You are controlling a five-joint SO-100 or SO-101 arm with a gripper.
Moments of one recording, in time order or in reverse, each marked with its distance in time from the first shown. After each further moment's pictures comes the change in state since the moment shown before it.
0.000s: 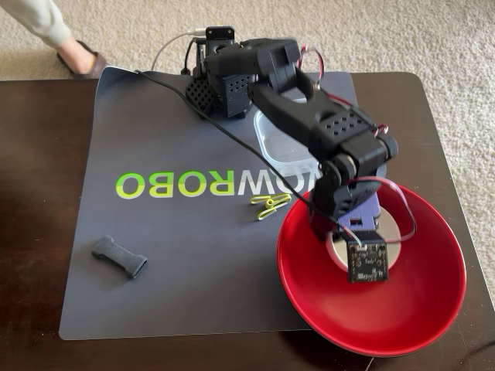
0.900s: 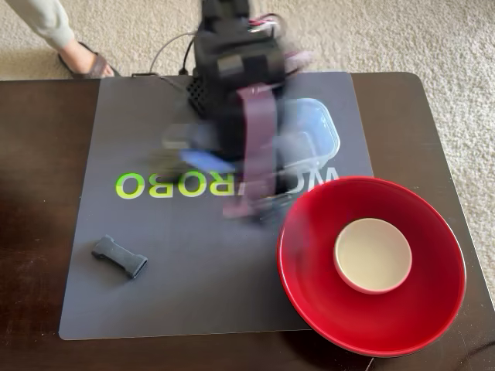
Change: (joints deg) arm 31.3 34.0 21.6 0.1 -50.1
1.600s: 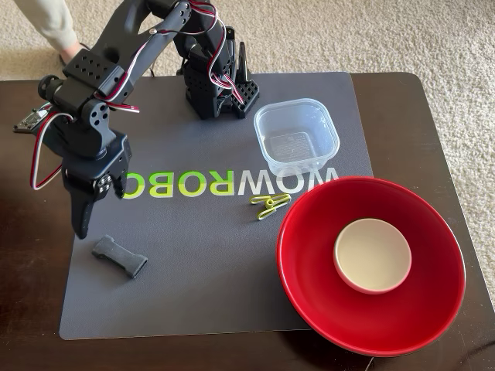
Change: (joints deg) arm 32.4 6.8 42.3 -24.8 -2.8
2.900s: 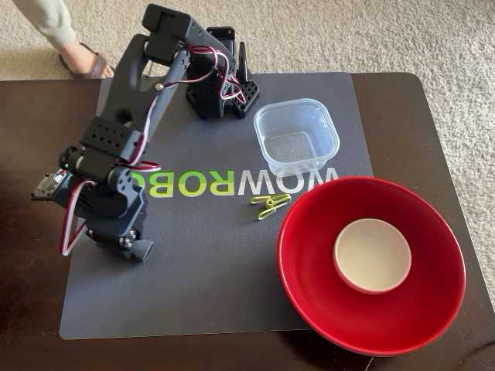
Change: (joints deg) arm -12.2 -18.6 -16.0 0.6 2.9
